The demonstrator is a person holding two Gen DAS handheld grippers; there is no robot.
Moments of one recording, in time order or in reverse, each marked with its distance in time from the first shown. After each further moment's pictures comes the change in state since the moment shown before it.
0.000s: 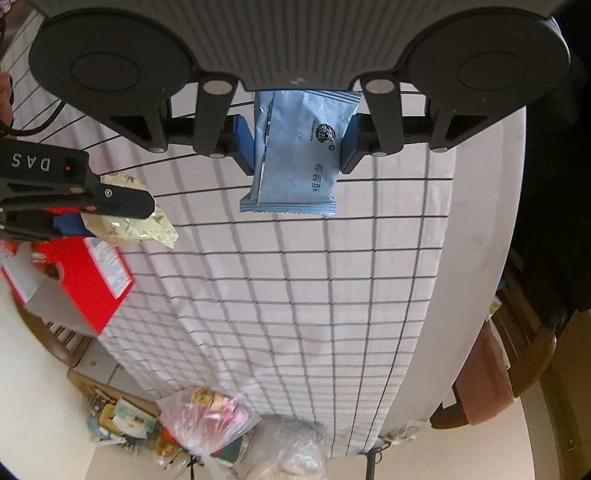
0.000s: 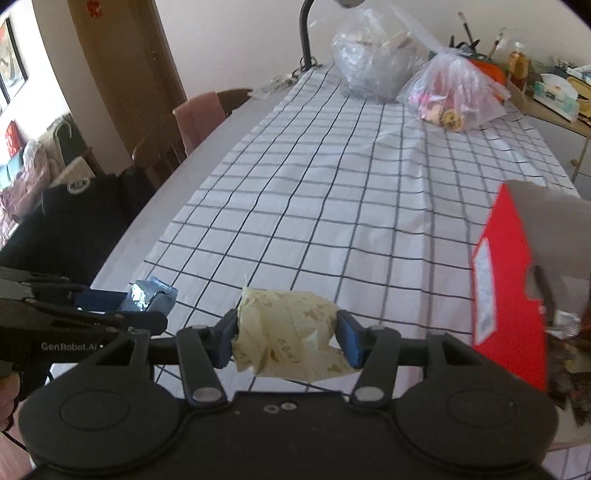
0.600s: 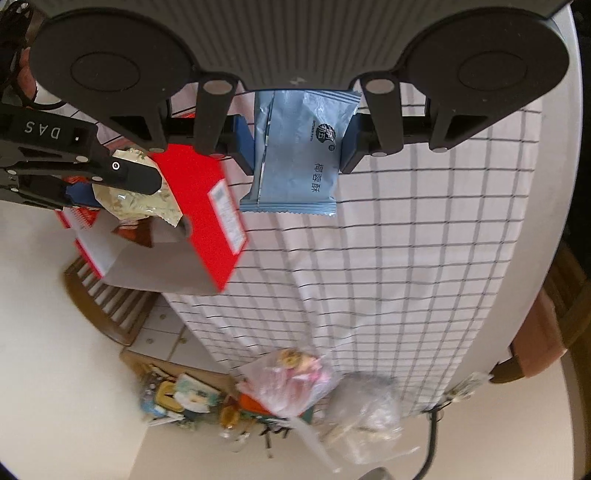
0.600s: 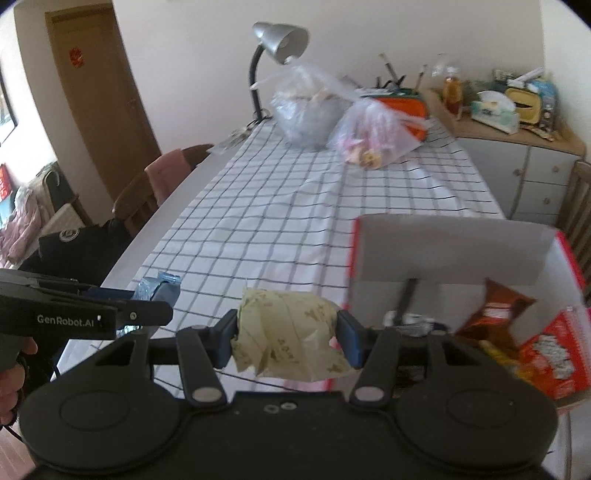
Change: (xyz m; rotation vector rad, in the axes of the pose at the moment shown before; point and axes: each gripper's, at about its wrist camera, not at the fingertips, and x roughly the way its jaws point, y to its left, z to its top) left arm -0.037 -0.127 0.031 0.039 -0.089 -0.105; right arm -0.103 -0.096 -0.012 0.062 -0.132 -0.061
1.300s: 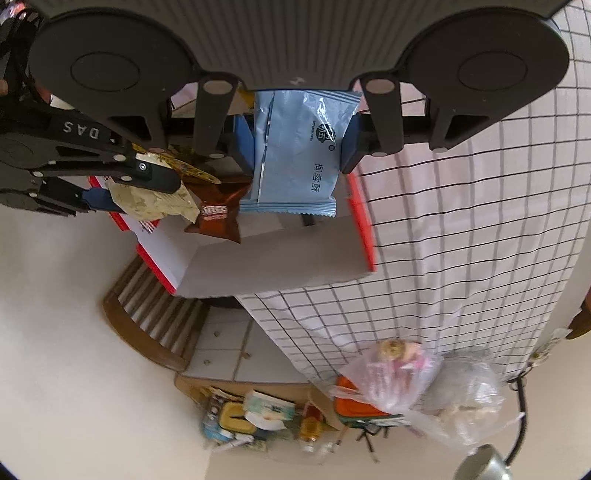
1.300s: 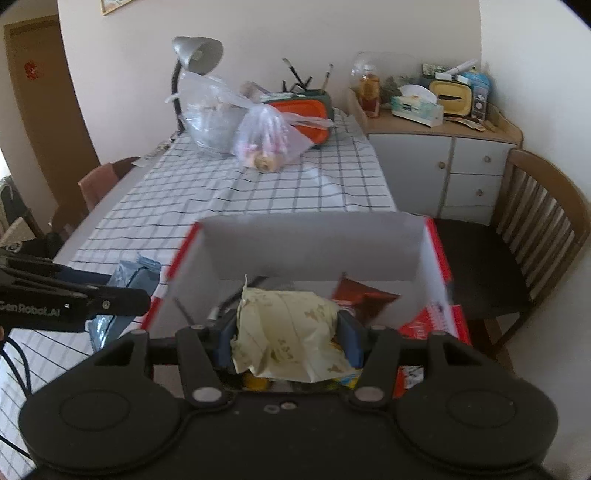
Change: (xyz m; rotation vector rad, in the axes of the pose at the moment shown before) left arm 0.062 -0.145 0.032 0.145 0.025 -0.055; right arm -0.020 -0.137 -0.010 0.031 0.002 -0.152
